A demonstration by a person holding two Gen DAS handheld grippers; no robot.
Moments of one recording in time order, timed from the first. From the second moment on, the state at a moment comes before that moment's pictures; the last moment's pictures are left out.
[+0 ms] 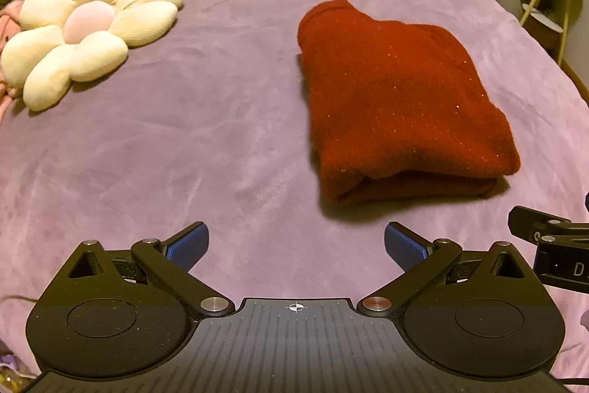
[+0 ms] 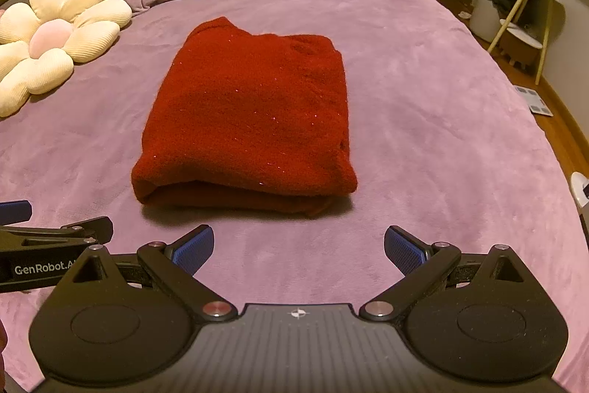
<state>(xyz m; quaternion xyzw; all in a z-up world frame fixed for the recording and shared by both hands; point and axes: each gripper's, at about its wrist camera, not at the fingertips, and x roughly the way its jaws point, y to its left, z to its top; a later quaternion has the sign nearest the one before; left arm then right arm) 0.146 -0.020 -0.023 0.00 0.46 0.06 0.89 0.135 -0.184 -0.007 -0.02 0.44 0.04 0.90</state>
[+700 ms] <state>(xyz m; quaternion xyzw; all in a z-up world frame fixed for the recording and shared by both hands) 0.148 -0.020 -0.022 0.00 0.46 0.06 0.89 0.137 -0.183 -0.007 -0.03 0.45 0.04 0.89</state>
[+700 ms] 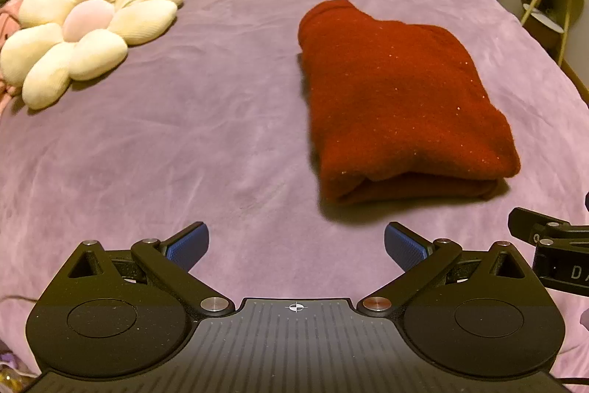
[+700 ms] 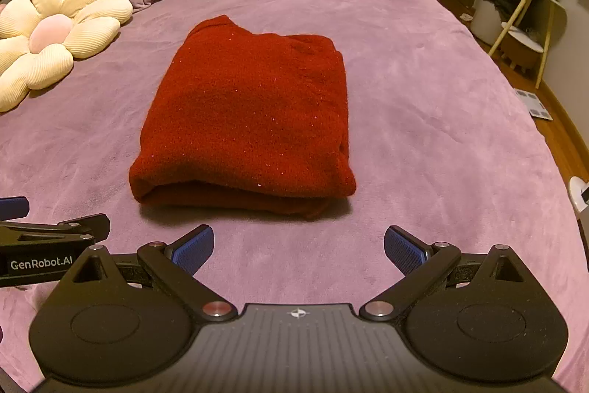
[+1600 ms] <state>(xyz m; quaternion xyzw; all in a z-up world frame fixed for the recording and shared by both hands) 0.148 -0.025 -0.027 0.00 0.47 0.06 0.88 0.140 -0.185 -0.011 -0.03 0.45 0.03 0.89</state>
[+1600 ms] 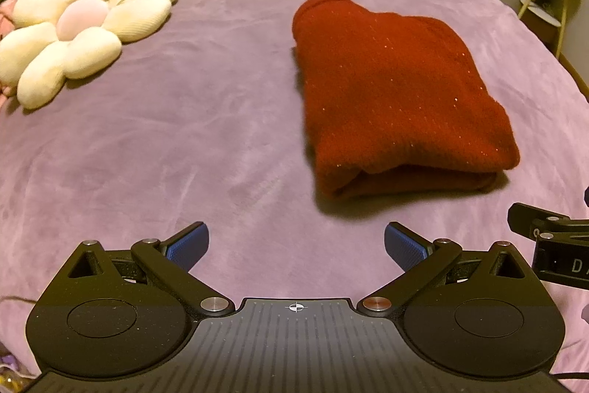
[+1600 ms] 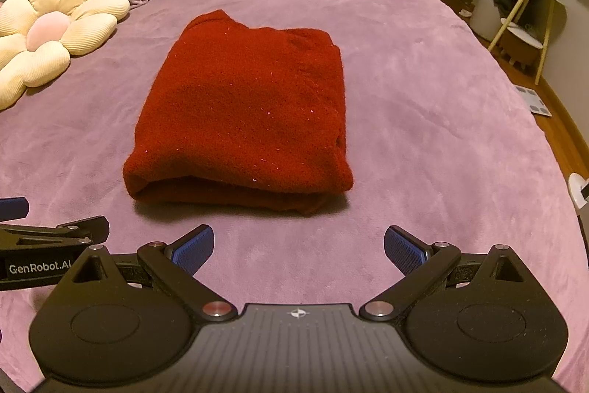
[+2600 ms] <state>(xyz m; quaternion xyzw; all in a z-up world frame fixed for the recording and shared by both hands) 0.147 -0.028 -0.028 0.00 0.46 0.06 0.88 0.138 -0.185 -0.013 -0.03 0.45 0.04 0.89</state>
